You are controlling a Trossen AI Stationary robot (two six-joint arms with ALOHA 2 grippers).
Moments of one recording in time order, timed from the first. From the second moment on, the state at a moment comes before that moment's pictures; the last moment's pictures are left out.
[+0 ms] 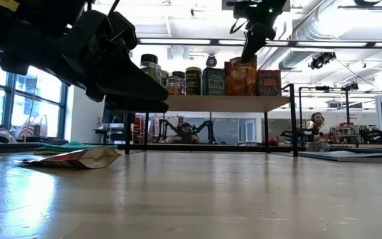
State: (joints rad) left arm -0.34 1.68 0.52 0.79 -0.35 -0.34; right arm -0.42 1.52 1.56 -0.95 0.29 -0.53
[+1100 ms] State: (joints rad) left arm -0.34 1.68 0.52 0.79 -0.35 -0.34; right arm -0.41 1.52 1.56 -0.91 0.40 -0.83
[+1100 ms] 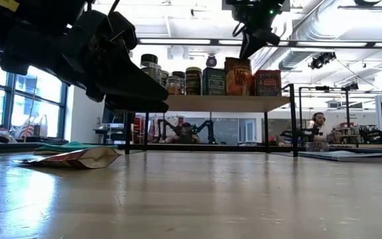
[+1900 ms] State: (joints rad) left arm -0.34 1.68 0.52 0.81 -0.35 -0.34; right arm -0.09 1.51 1.56 -0.91 0.90 -0.77
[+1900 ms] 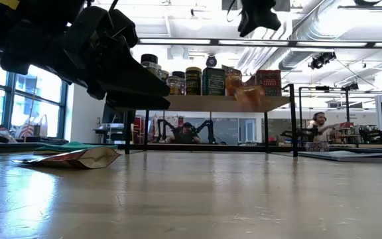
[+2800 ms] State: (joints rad) left arm -0.35 1.68 0.67 0.64 -0.37 -0.15; right arm 0.21 1.51 0.82 -0.35 0.41 0.25
